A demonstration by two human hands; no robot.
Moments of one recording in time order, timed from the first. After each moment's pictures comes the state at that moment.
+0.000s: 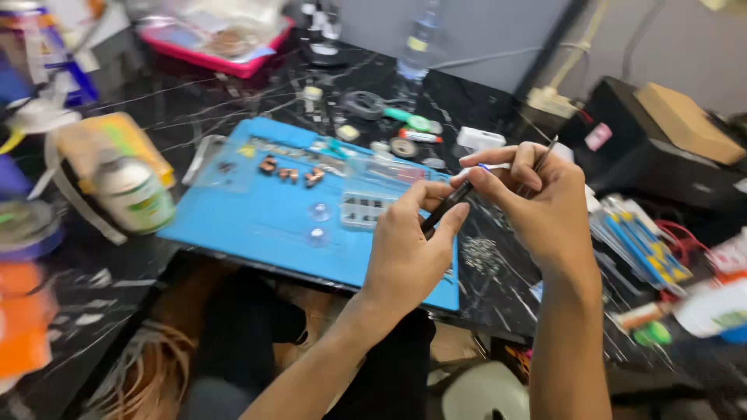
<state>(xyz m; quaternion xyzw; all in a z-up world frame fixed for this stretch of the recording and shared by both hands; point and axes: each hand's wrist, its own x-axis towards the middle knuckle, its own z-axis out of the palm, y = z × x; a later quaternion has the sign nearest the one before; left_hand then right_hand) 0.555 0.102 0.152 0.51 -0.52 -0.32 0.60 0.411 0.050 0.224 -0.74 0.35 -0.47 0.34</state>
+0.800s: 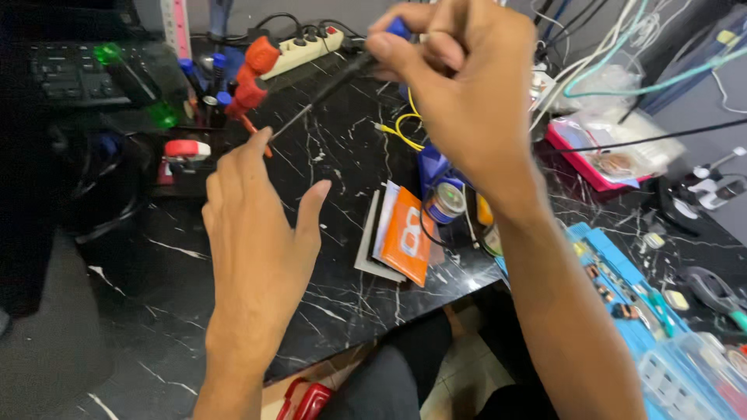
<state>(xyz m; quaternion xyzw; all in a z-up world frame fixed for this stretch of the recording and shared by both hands) 0.834 0.468 0.171 0.87 -0.11 0.26 0.41 0.858 0.269 0.298 -0.78 -0.30 -0.35 0.43</state>
